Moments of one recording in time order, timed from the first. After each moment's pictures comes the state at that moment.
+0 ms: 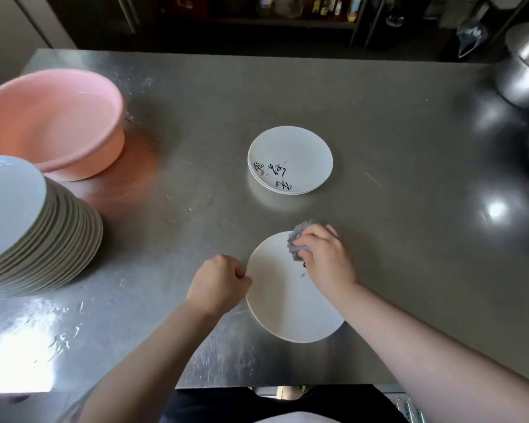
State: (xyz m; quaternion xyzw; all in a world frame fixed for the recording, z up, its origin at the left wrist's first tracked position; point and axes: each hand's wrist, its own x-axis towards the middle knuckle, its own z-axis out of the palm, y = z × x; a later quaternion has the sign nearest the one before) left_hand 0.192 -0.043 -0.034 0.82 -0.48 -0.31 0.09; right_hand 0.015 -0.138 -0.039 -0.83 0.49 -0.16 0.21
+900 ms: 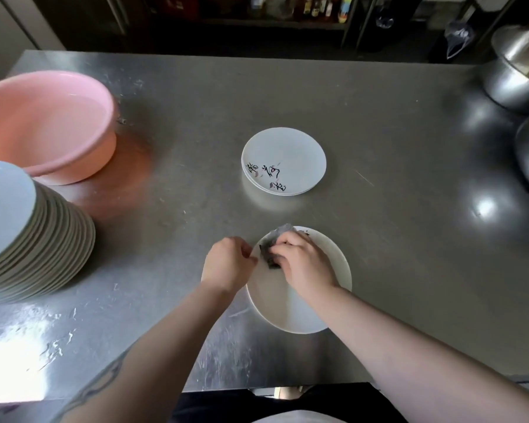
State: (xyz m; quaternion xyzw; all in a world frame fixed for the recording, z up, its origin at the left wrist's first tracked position) left_hand 0.181 -0.078 -0.029 0.83 -0.43 -0.32 0.18; right_hand 0.035 -0.126 -0.043 -0.86 0.44 -0.14 0.23
